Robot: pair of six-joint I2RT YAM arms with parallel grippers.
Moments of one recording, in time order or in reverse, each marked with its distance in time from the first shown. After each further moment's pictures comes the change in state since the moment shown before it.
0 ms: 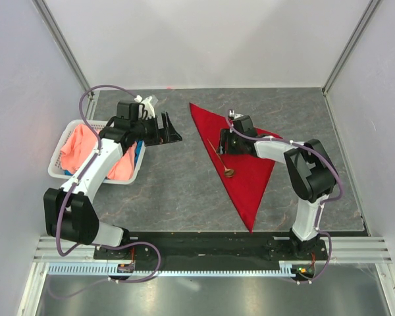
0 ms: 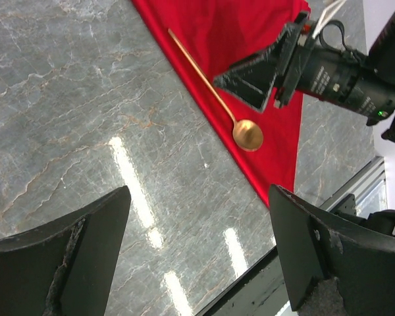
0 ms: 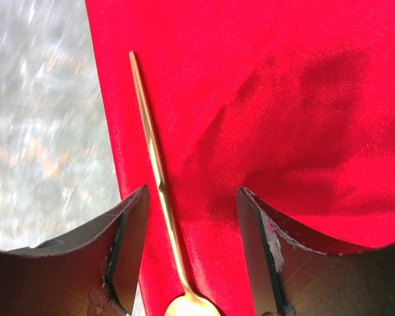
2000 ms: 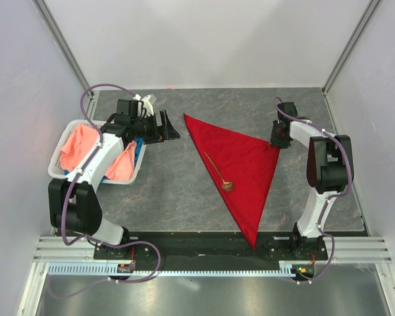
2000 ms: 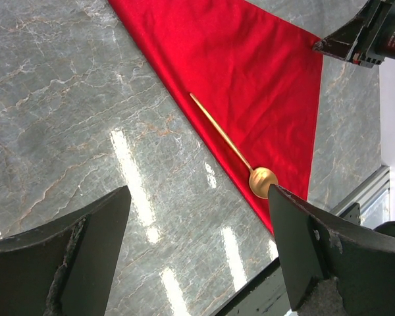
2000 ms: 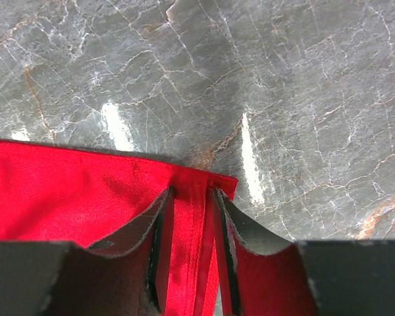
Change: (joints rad) left arm 0.035 0.079 0.032 0.007 0.007 0.012; right arm -0.400 0.032 0.167 -0.415 0.237 -0.114
